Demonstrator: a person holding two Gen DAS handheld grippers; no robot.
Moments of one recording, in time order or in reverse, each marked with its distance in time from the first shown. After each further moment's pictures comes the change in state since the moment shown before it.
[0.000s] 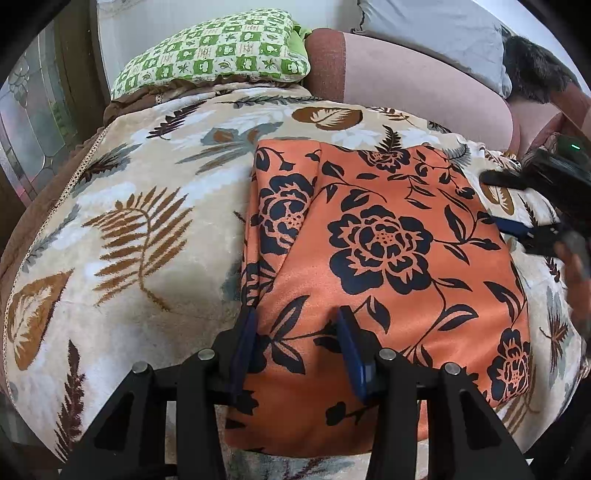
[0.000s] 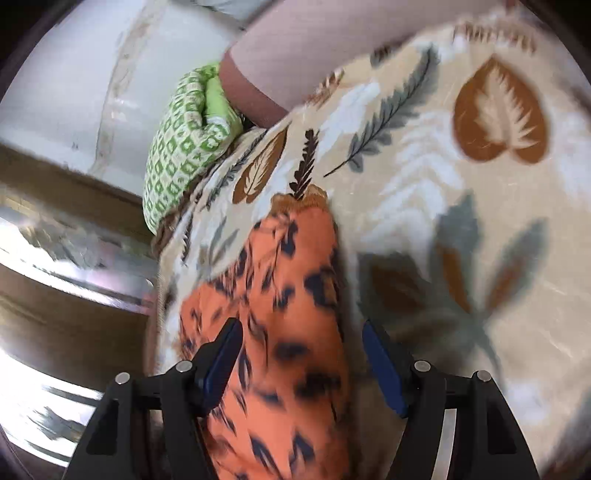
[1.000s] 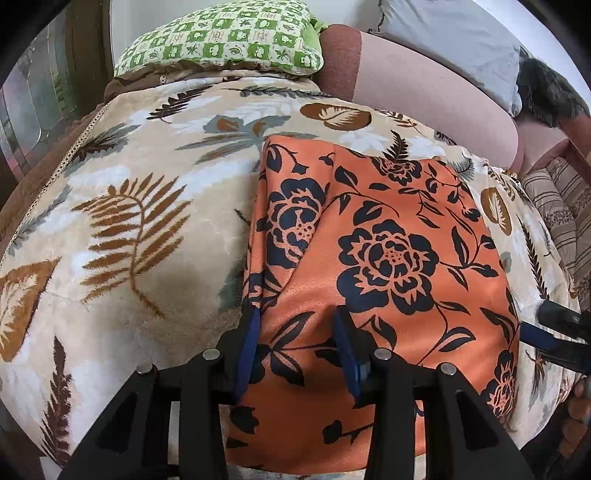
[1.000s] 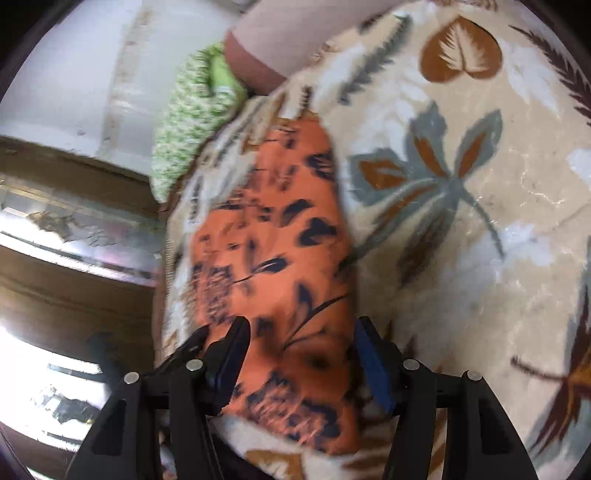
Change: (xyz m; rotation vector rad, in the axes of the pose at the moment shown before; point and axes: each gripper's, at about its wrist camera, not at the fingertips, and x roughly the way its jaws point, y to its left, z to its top) left arm 0.008 0.014 0.011 -0.088 0.034 -0.058; right arm -0.057 0.008 -0.113 -0.040 0.043 0.039
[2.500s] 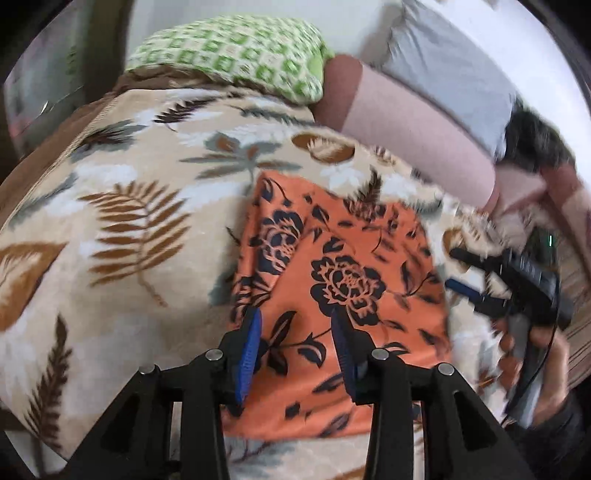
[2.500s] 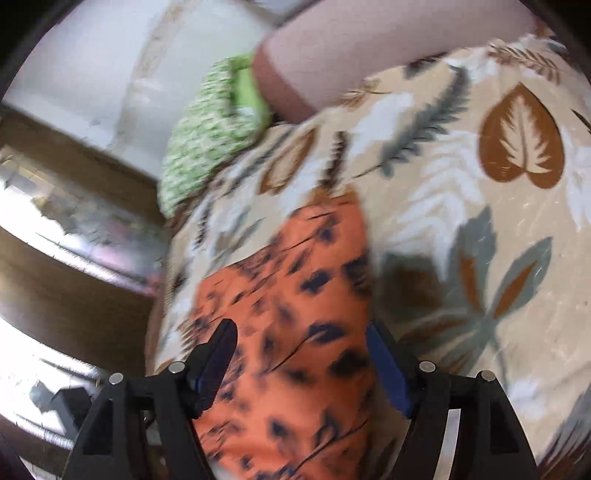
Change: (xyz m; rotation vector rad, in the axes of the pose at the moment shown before) left arm -0.039 0.003 0.007 -0.096 -0.035 -0.119; right arm 0.038 0.004 0.099 -0.059 -0.036 -0.052
